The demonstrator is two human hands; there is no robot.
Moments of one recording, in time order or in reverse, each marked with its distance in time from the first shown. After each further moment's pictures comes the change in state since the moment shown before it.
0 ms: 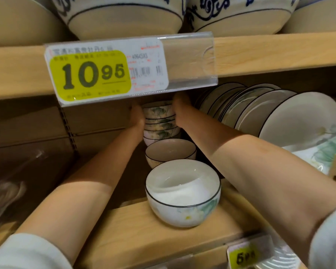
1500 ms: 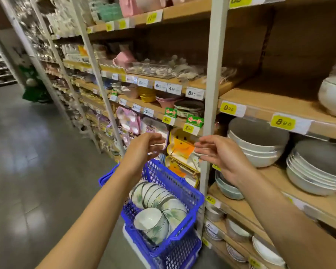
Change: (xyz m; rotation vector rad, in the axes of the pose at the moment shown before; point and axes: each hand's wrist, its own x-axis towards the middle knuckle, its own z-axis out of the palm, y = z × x) left_hand -0.585 -0.050 -0.278 0.115 0.730 -0.097; right_hand -0.446 0.197 -0.031 -0.115 -1.012 0.336
